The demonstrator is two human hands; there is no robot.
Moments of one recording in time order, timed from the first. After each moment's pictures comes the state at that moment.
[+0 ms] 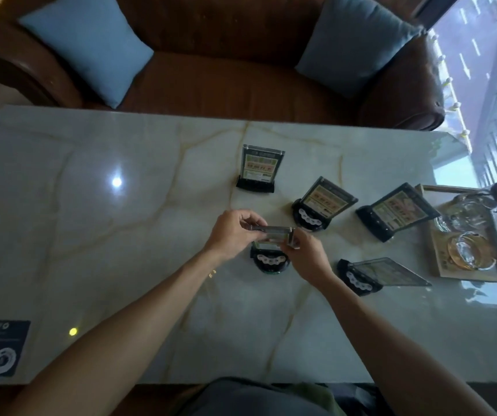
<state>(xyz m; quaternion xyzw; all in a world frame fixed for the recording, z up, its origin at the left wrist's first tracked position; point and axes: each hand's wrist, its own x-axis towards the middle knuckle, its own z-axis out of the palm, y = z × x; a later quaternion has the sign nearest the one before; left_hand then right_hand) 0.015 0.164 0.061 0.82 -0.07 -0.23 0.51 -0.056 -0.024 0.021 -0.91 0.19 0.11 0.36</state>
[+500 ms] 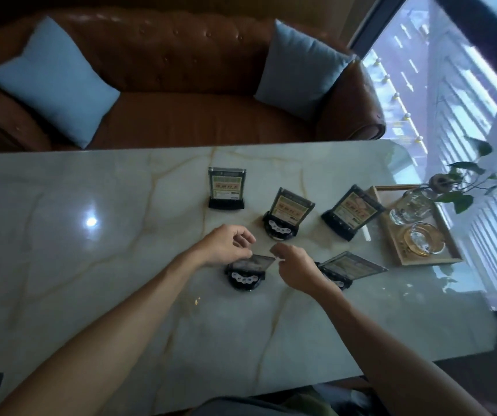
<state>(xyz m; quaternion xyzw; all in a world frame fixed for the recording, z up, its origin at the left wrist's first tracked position) 0.021 0.142 0.096 0.82 -0.21 -0.36 0.39 -0.083 -0.049 0.066 -0.92 0.17 0.18 0.31</state>
